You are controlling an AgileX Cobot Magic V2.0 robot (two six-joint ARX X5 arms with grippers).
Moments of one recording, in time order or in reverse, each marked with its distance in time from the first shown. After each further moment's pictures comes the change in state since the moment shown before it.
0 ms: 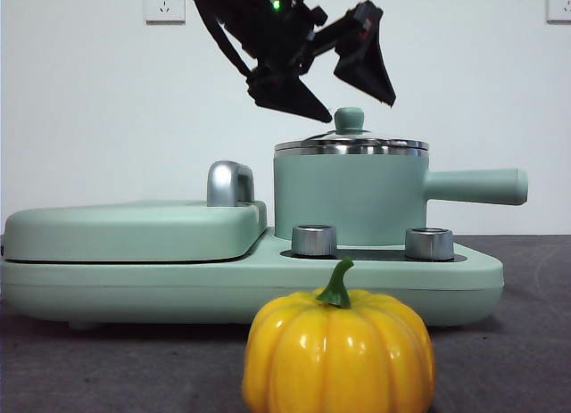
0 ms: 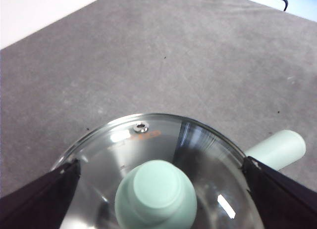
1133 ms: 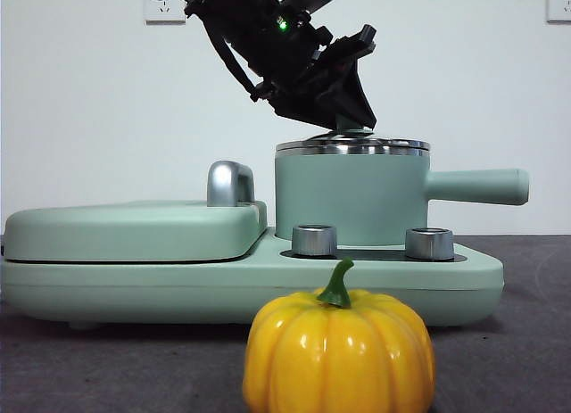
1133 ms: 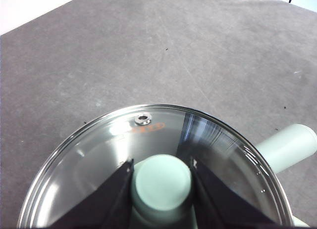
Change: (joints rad) left arm -0.001 0.034 0.002 0.019 -0.004 -0.013; right arm 0.000 0.000 0.000 -0.033 0.000 0.000
